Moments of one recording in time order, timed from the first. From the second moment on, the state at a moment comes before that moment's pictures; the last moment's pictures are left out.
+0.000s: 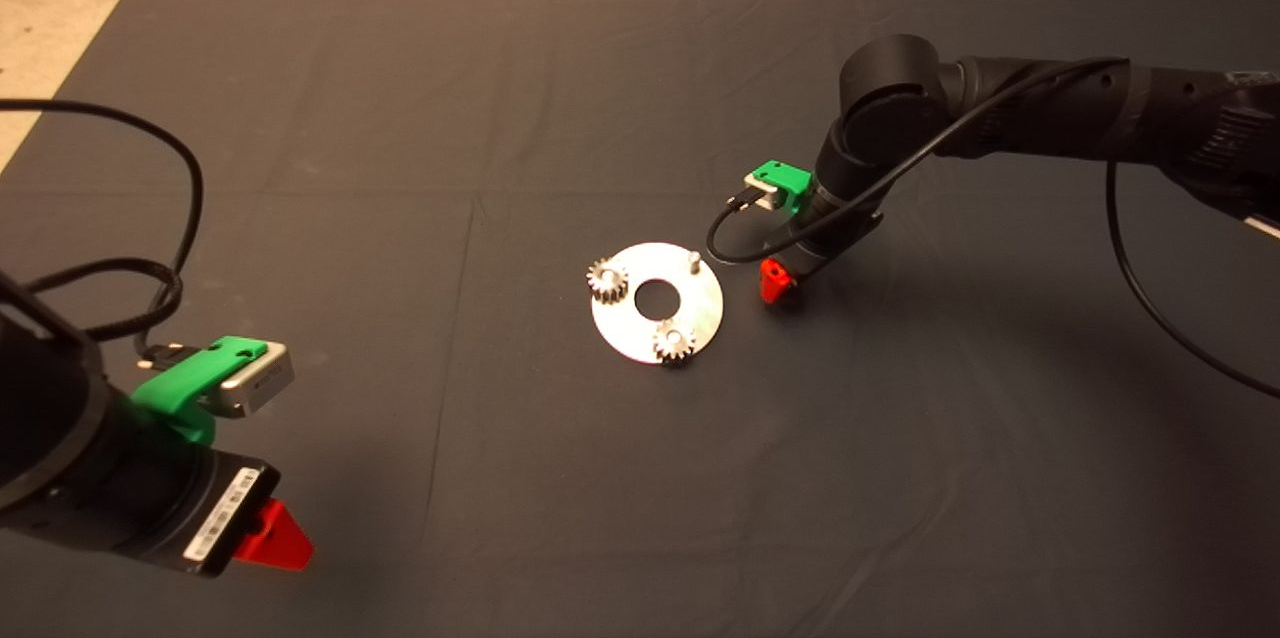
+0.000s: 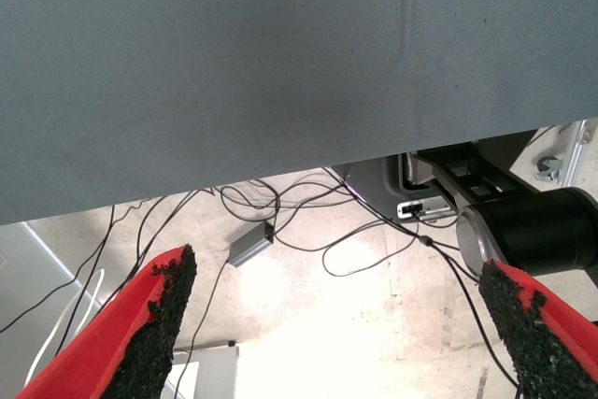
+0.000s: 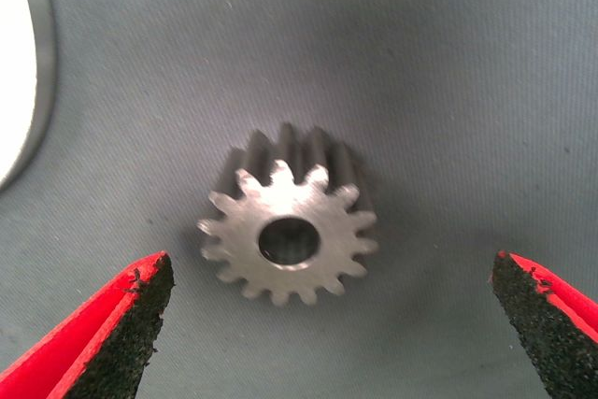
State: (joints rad) left arm -0.55 1.96 -0.44 -0.03 1.53 -1.34; right arm 0.34 2.69 -1.36 -0.29 -1.53 0.76
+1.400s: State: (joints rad) left arm -0.55 1.96 -0.44 -0.03 1.53 -1.34; right arm 0.34 2.72 -1.40 -0.29 -1.53 0.76
